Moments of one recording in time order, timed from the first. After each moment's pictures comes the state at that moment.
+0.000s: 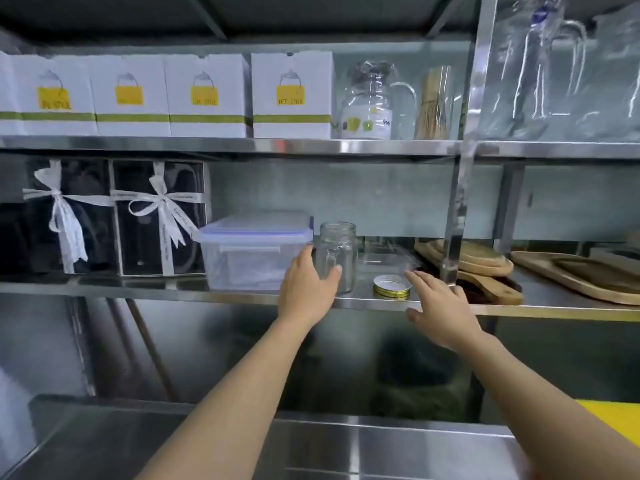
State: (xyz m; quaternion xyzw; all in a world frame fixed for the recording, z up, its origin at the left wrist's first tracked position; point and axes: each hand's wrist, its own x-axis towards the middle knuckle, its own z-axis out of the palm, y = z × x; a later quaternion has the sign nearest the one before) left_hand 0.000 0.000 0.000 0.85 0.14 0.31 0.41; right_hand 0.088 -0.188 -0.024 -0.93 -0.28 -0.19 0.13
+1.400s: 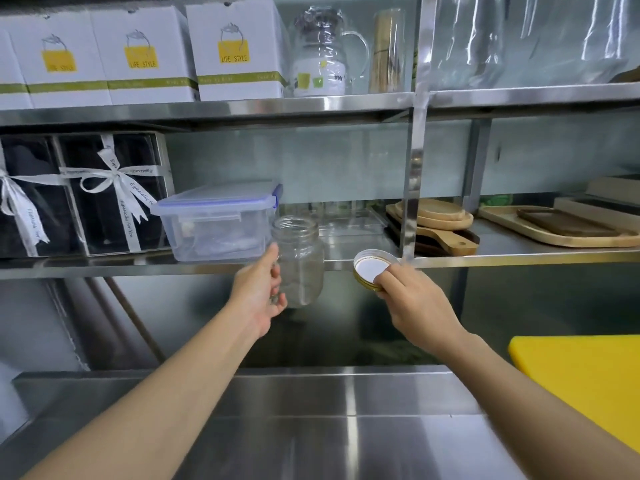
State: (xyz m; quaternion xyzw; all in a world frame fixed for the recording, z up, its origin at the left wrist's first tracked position) left_hand -0.031 -0.024 -0.023 0.55 0.24 0.24 0.76; right_hand 0.055 -0.226 -0.067 -0.81 -0.42 -0.37 0.15
